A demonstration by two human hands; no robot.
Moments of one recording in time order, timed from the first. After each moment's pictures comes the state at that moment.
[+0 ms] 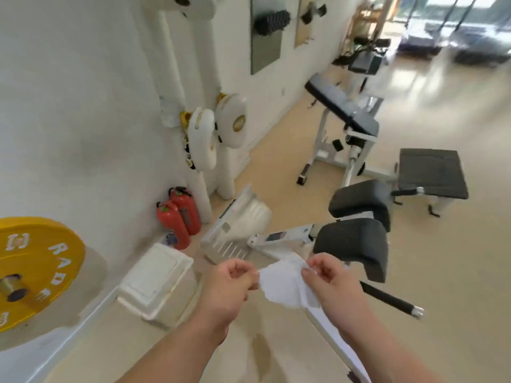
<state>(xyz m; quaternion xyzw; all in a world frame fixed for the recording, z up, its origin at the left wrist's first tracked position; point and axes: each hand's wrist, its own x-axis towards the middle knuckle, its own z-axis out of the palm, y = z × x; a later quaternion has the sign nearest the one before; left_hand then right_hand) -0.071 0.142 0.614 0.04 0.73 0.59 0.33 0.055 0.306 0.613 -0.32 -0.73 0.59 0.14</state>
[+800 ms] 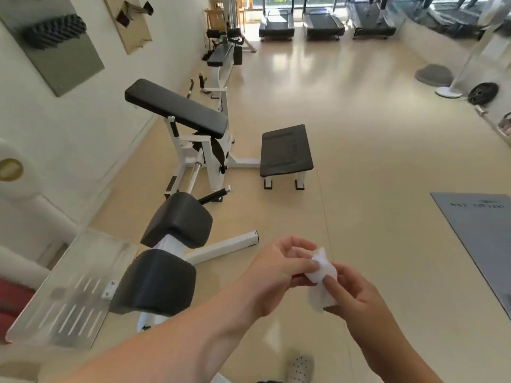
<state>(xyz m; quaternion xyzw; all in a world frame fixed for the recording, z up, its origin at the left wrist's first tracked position) 0.394 0.768 0.618 0.26 0.52 0.50 0.64 0.565 0.779 0.606 -0.50 -0.52 0.63 0.29</state>
